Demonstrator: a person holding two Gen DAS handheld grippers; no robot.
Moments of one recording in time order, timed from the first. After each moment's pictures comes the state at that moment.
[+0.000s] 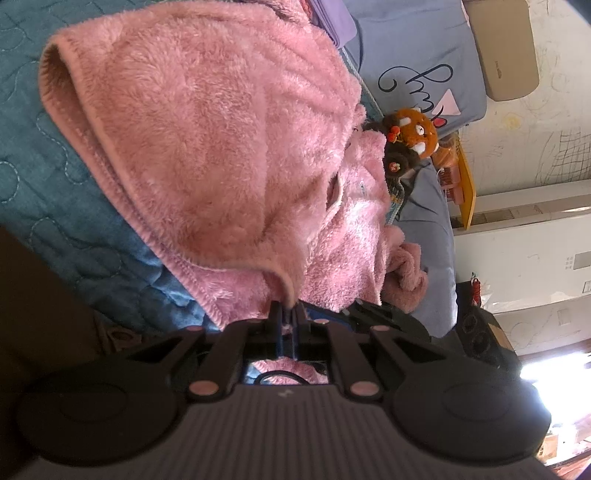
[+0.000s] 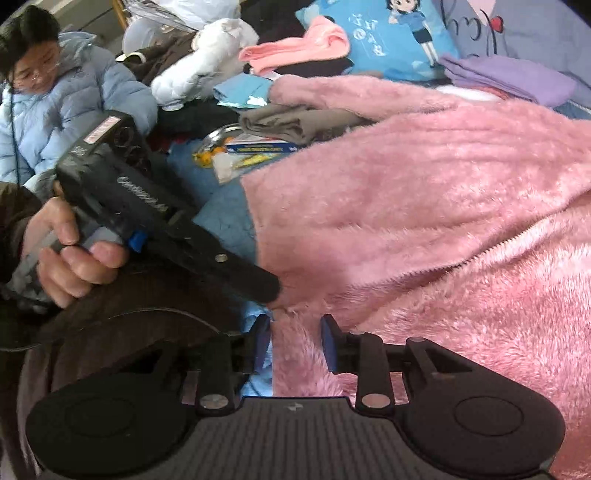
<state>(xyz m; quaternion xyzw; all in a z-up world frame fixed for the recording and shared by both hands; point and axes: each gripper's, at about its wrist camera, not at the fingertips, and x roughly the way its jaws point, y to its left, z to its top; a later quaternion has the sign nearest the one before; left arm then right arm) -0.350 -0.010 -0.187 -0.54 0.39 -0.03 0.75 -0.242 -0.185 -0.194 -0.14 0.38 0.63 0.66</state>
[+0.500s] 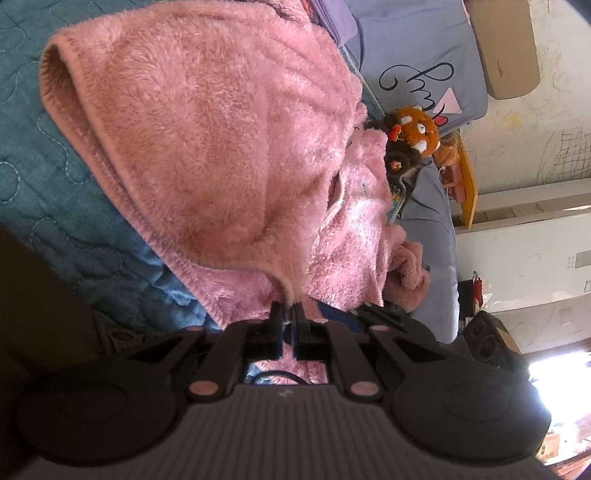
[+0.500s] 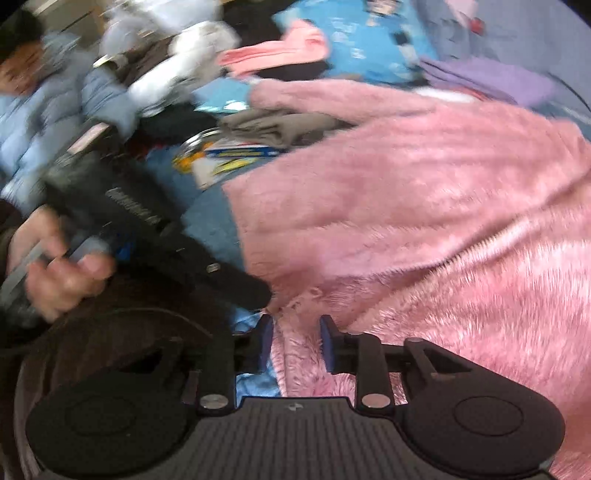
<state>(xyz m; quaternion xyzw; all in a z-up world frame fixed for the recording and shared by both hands) -0.347 -0.010 -0.186 -0.54 0.39 -0.03 0.75 -0.246 -0.189 -0.182 -0.15 0.36 0.62 0.68</state>
